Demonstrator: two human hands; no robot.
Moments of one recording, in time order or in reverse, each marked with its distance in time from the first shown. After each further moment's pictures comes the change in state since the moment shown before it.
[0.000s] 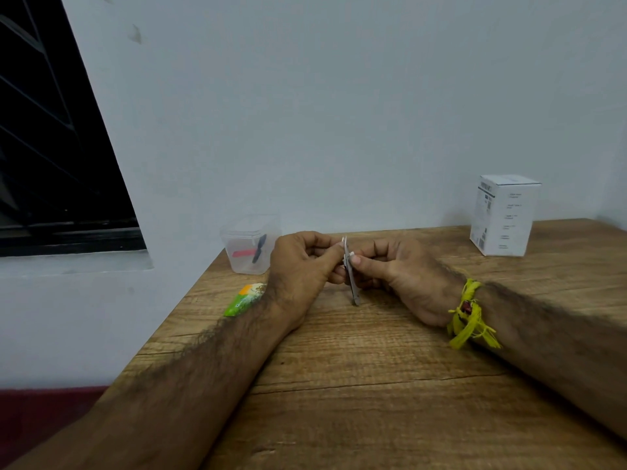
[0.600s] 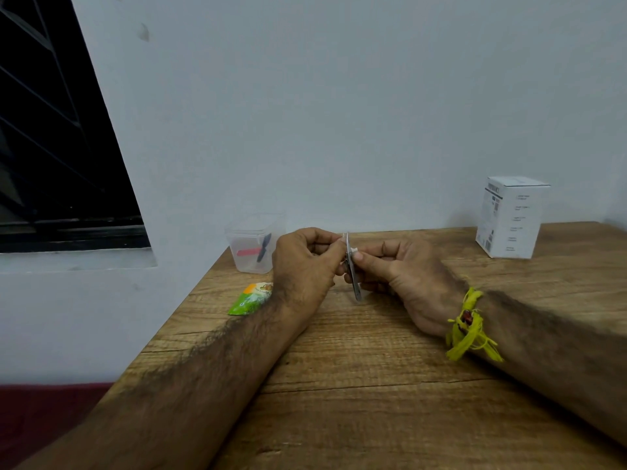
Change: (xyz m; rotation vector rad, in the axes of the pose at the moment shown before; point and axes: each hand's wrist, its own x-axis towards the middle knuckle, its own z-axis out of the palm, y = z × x) left_hand -0.003 0.005 0.003 0.060 0.135 0.036; right_hand -0.009 -0.006 0.015 0.059 0.138 -0.001
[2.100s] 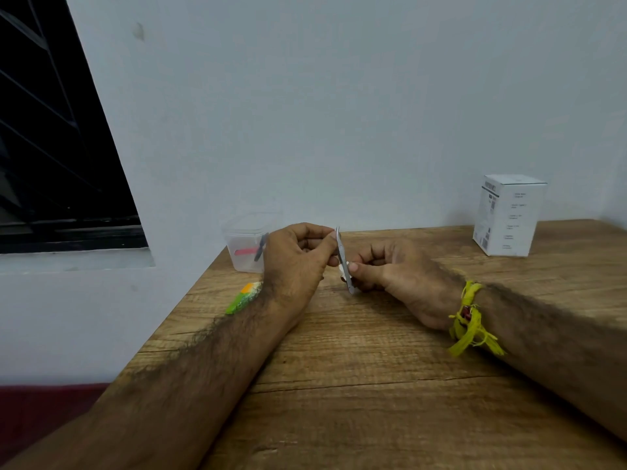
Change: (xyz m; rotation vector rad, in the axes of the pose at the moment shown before) left_hand 0.002 0.004 -0.008 -0.058 -0.018 -0.018; right_hand -0.001 -0.007 -0.002 -0.225 -0.070 0.079
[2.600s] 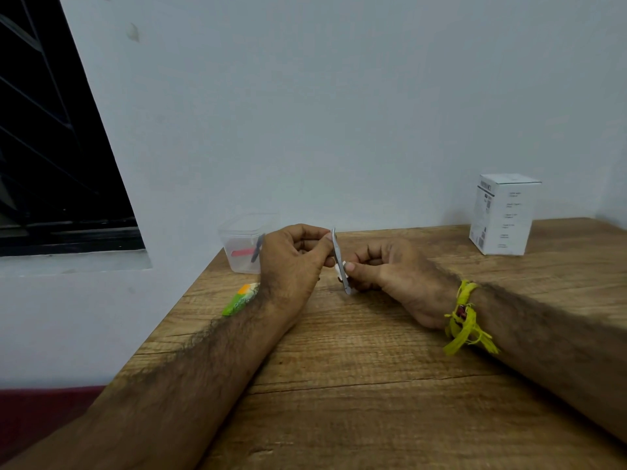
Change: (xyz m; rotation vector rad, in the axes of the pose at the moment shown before) left_hand 0.000 -0.001 0.001 -0.002 0.012 0.013; right_hand 0.000 0.000 -0.002 -0.006 0.000 0.007
